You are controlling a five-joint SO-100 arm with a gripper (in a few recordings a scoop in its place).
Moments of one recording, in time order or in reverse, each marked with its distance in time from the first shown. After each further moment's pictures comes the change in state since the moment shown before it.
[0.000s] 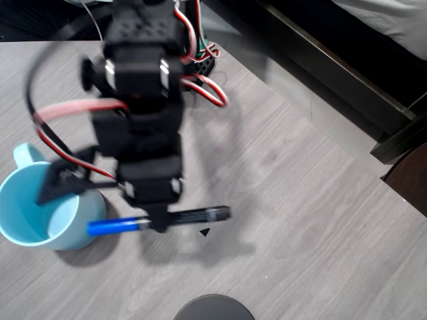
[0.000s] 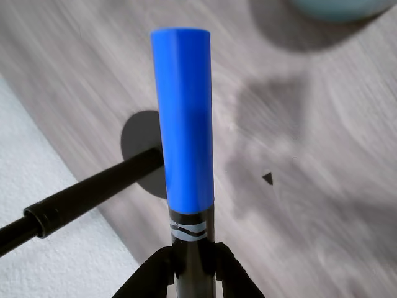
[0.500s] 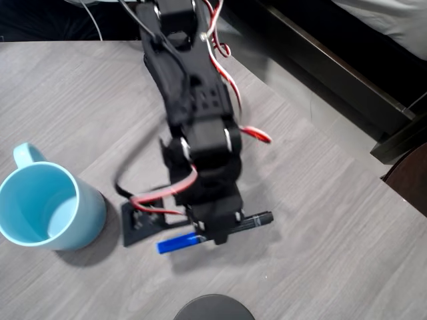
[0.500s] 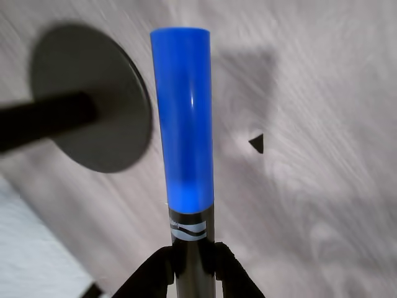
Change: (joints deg) arm -11.2 -10.5 7.4 -9.8 4.9
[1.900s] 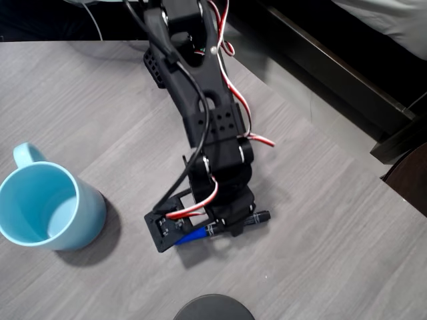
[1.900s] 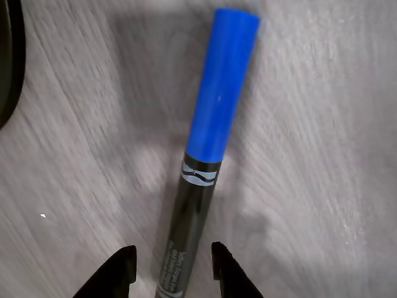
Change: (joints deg) arm -6.2 -6.0 20.7 -17.8 -10.1
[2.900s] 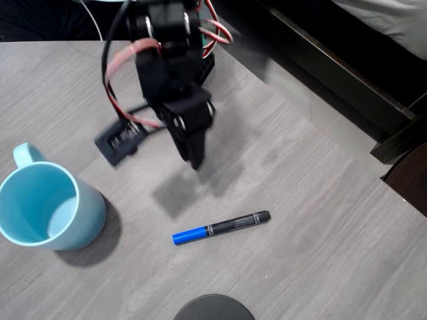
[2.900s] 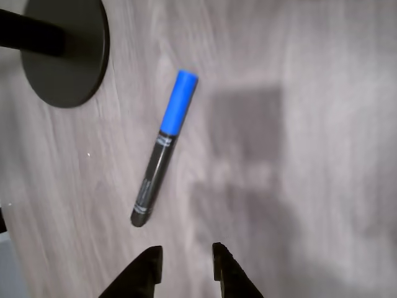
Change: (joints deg) arm 5.6 51.9 32.1 6.1 -13.5
